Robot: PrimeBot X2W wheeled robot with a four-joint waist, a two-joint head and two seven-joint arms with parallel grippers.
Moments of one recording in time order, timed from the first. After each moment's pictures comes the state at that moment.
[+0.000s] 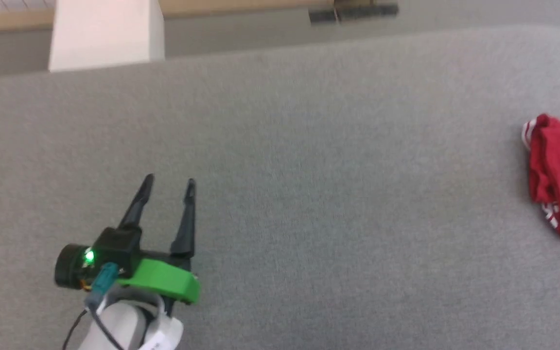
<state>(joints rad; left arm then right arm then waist) -0.16 0.29 -0.32 0.03 -0.31 0.11 -0.25 -0.76 -0.87 0.45 0.53 0.53 0.13 0.00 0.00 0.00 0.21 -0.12</state>
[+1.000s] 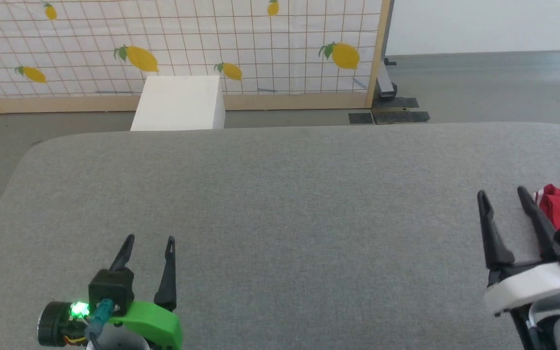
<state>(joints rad) 0.01 0.35 -0.32 -0.01 -0.30 0.21 -0.13 -0.04 -0.19 -0.05 0.04 0.21 0.13 -0.11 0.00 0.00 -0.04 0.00</state>
